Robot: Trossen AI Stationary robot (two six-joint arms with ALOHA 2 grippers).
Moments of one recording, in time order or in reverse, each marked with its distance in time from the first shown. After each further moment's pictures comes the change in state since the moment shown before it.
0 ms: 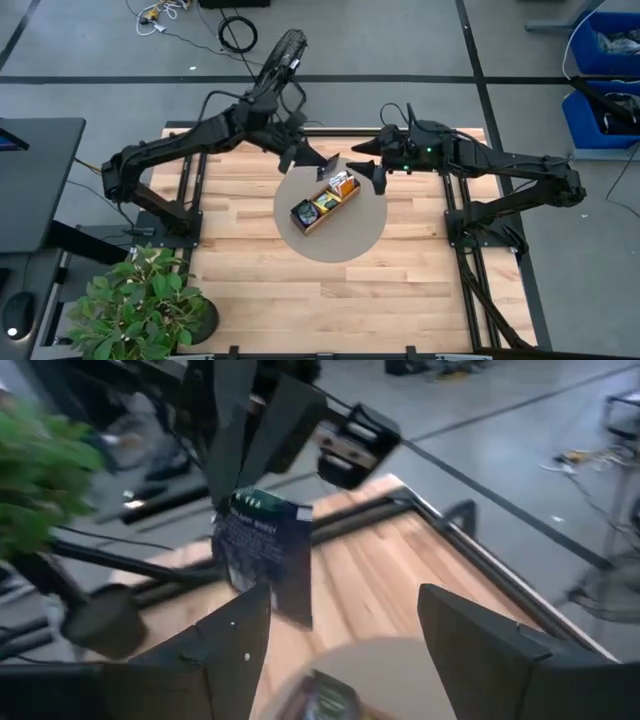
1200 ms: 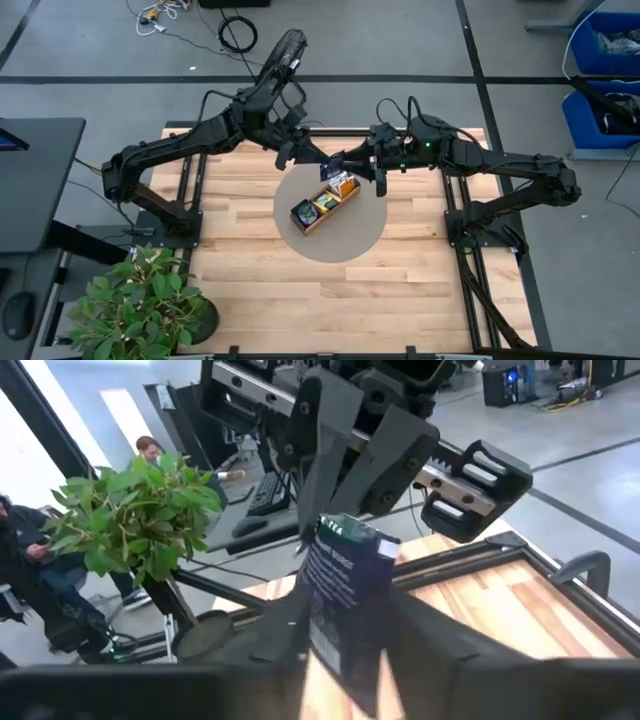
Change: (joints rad) left arm -0.010 0.001 0.000 0.157 0.053 -0.082; right arm -0.028 0.050 0.000 0.220 -0.267 0.045
